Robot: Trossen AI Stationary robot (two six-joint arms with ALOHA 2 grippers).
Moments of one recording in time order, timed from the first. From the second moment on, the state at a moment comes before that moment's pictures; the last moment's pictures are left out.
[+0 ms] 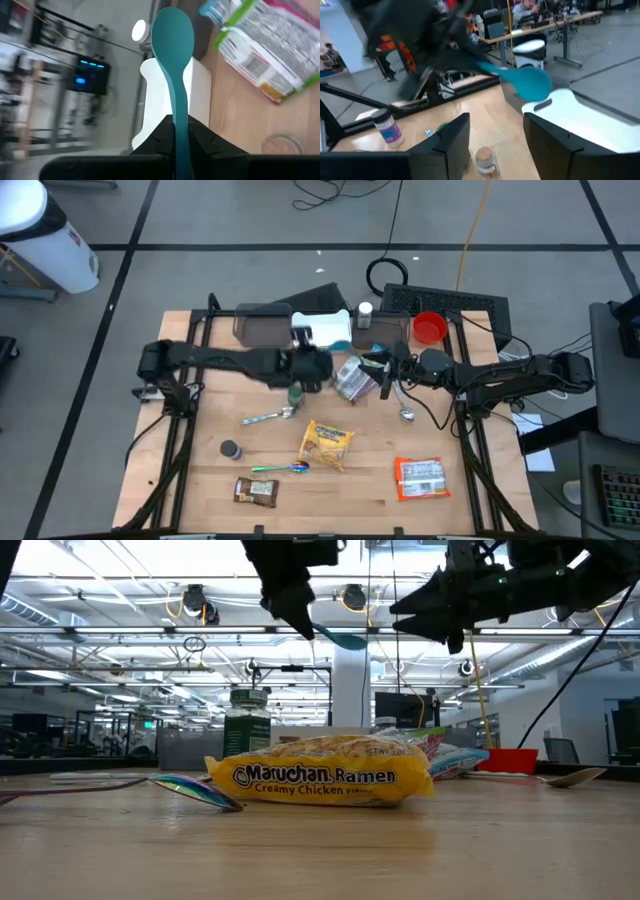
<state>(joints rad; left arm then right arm) 0.04 1.73 1.55 -0.73 -0.67 0.25 -0.13 1.06 0.44 0.60 0.15 0.24</state>
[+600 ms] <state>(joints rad) 0.60 1.68 1.50 -0.46 0.31 0.27 -0.13 0.99 0.44 0.58 0.16 0.14</state>
